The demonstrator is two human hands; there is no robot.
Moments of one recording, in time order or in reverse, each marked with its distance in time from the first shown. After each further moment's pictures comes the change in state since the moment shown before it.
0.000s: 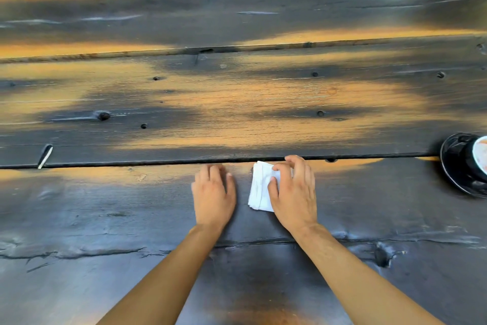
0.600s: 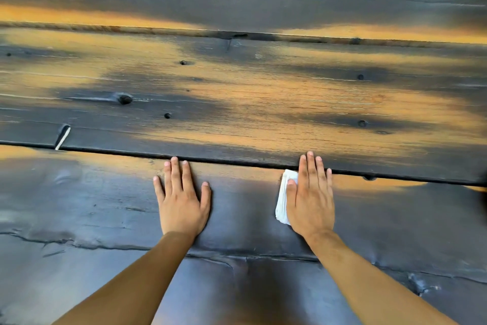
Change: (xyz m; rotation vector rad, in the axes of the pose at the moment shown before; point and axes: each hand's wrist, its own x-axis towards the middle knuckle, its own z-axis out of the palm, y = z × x) left_hand 0.010 -0.117 -0.033 0.370 -0.047 -0.132; right_hand 0.015 -0.009 0.041 -0.205 -0.251 0.021
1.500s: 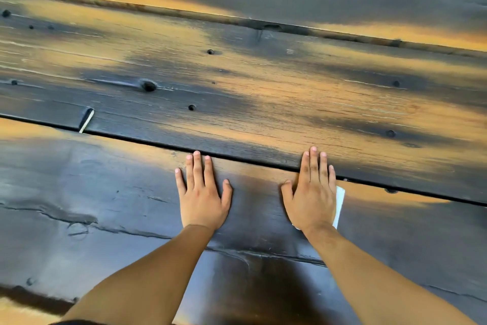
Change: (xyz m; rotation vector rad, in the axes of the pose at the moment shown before) left_hand 0.000 0.004 -0.008 0.038 -0.060 -0.005; right_hand 0.021 -0.045 -0.006 -0.128 -0.120 -0.024
